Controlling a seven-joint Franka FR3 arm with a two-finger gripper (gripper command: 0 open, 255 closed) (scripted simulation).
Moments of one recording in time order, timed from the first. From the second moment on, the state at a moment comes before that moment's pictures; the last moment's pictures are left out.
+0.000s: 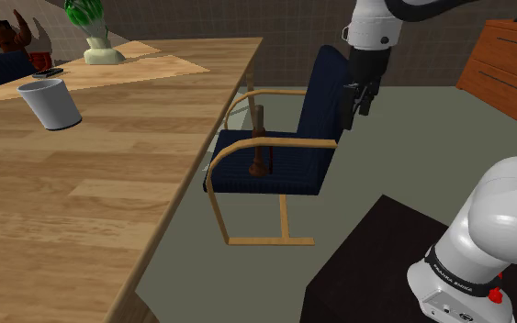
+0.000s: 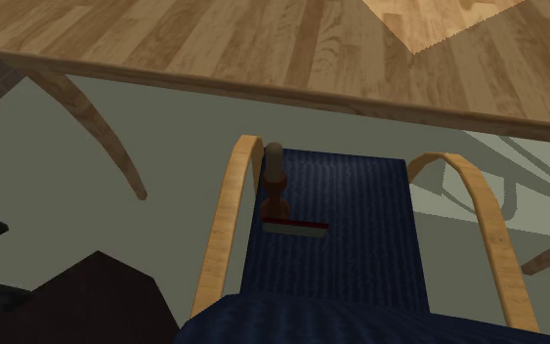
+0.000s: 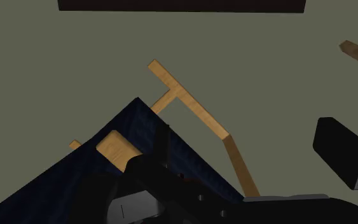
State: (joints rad) arm -0.01 -0.75 0.07 -2.40 0.05 1.62 -0.01
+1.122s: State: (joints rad) arm 0.09 -0.41 -0.14 -2.52 0.21 2.39 -0.39
